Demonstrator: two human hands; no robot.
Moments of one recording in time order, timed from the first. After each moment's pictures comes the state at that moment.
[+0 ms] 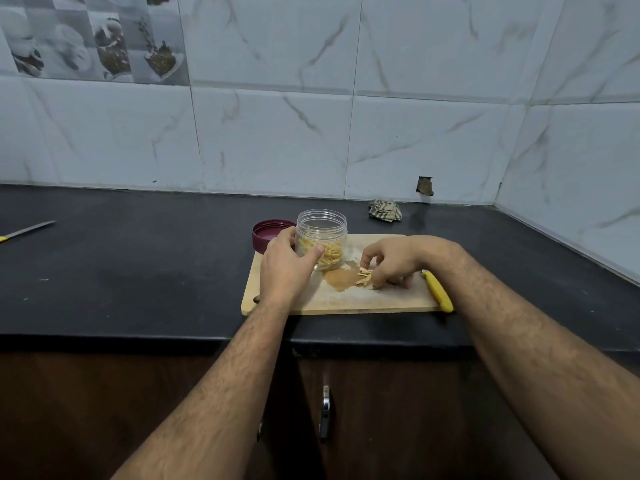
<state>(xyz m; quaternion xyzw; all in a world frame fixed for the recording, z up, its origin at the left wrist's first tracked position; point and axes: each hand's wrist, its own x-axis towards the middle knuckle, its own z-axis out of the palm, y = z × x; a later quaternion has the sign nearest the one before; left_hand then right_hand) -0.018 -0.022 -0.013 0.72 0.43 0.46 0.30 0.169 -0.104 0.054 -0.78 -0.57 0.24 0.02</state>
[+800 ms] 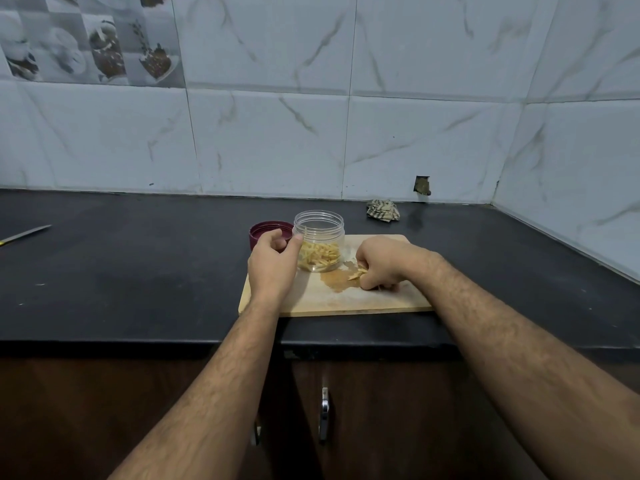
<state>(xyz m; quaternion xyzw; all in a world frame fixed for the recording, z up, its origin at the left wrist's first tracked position) -0.025 -0.015 -0.015 0.62 0.44 0.52 0.39 0.147 -0.103 0.043 -0.79 -0.61 0.06 0.00</state>
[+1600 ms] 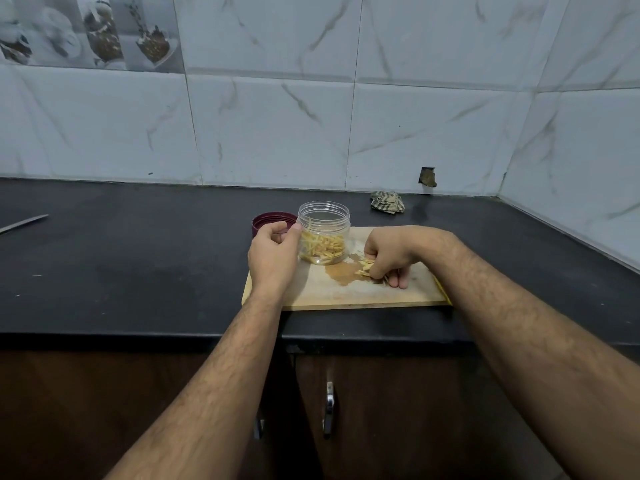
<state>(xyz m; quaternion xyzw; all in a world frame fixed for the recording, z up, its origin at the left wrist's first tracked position) -0.024 -0.005 -0.020 0.59 0.41 0.54 0.44 0.152 -0.096 0.056 -0.79 -0.57 0.21 0.00</state>
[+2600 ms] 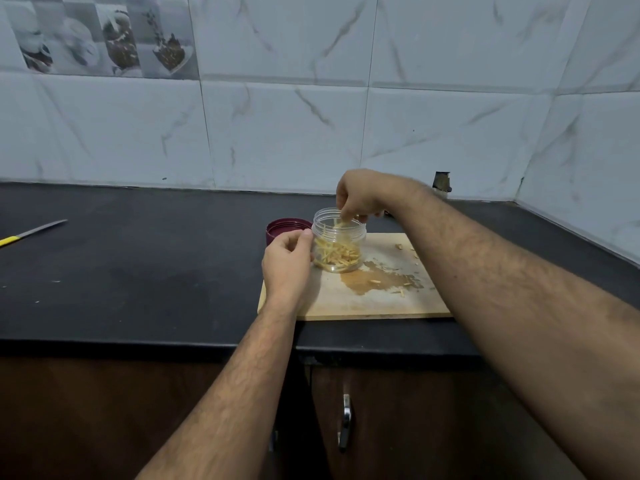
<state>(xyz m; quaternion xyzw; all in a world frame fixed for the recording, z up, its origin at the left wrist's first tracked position) -0.026 -0.004 -0.021 0.56 0.39 0.55 0.48 0.111 -0.031 0.119 -0.78 -0.63 0.03 0.08</state>
